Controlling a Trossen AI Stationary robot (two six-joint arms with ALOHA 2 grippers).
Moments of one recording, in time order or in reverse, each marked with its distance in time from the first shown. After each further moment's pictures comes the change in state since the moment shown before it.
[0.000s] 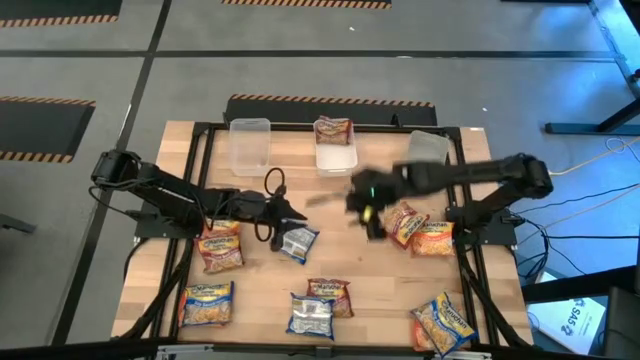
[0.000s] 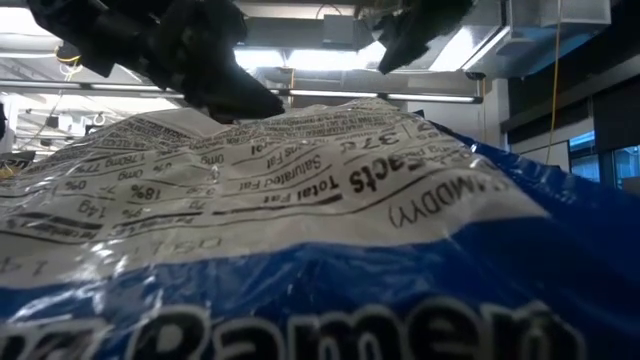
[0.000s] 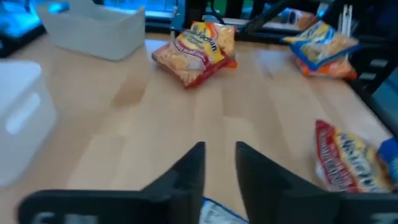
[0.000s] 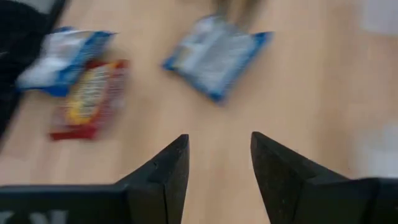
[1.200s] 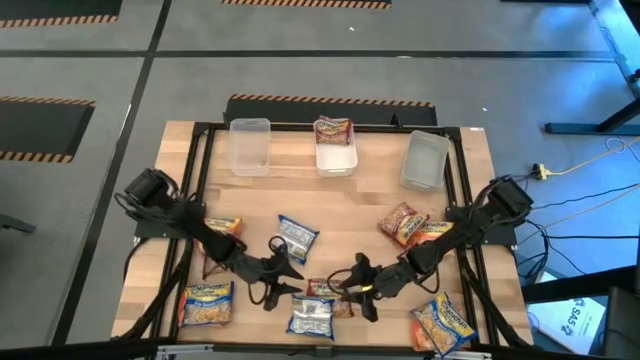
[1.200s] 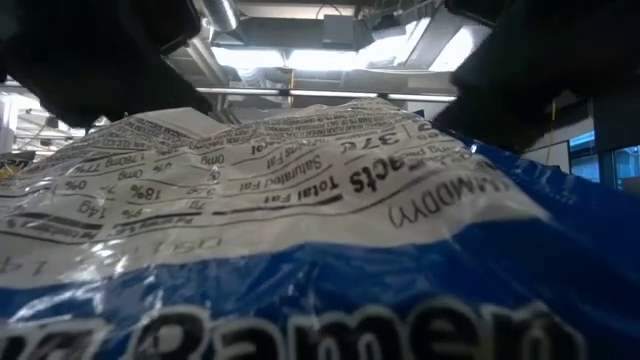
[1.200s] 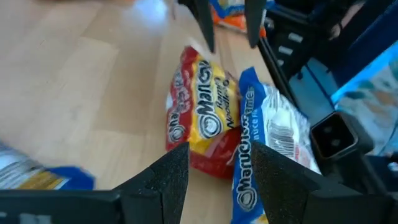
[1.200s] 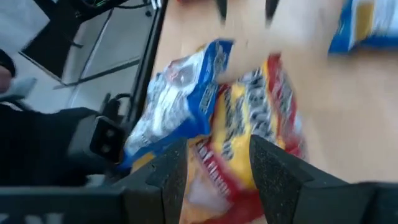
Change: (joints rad) left arm -0.466 0.401 0.088 0.245 -0.212 -0.359; right arm 0.521 0.279 -0.478 1.152 0.404 0.717
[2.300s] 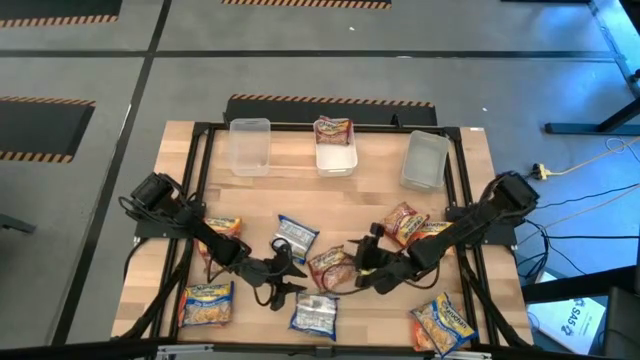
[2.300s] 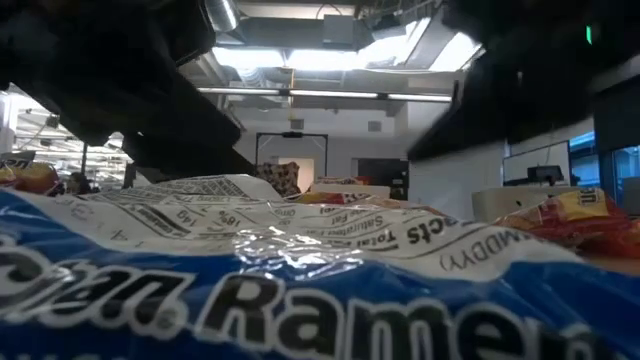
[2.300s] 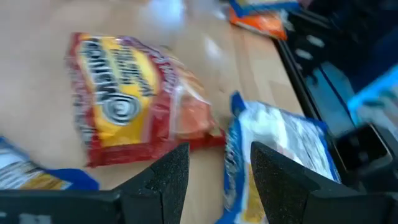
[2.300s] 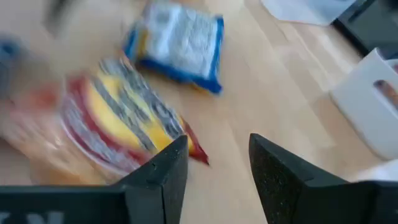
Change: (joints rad) left arm 0.009 0.052 0.037 -0.009 -0.078 -0.063; right arm -0.024 -0.084 0.041 -0.455 0.515 -0.161
